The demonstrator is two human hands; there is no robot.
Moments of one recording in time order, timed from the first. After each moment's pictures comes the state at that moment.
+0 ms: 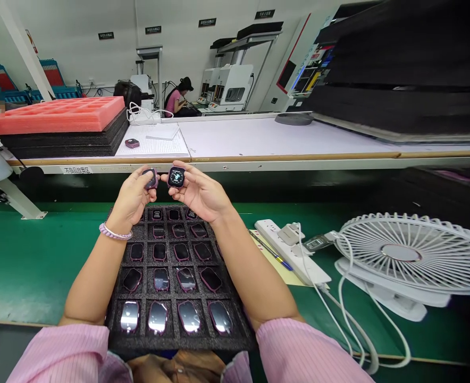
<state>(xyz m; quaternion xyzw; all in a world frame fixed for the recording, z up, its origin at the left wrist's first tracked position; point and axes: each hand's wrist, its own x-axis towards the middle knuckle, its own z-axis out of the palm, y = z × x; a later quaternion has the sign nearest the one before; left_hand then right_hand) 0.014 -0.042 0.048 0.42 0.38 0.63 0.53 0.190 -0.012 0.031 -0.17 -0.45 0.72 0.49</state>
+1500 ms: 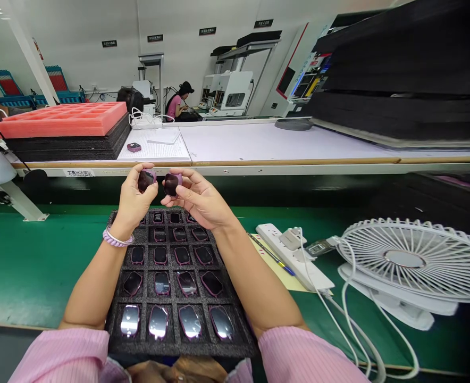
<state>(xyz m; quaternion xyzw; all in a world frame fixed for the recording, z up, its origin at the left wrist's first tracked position) 0.007 -0.041 0.040 0.60 0.38 0.65 0.29 0.189 -0.029 0.032 -0.11 -0.59 0.63 0.49</state>
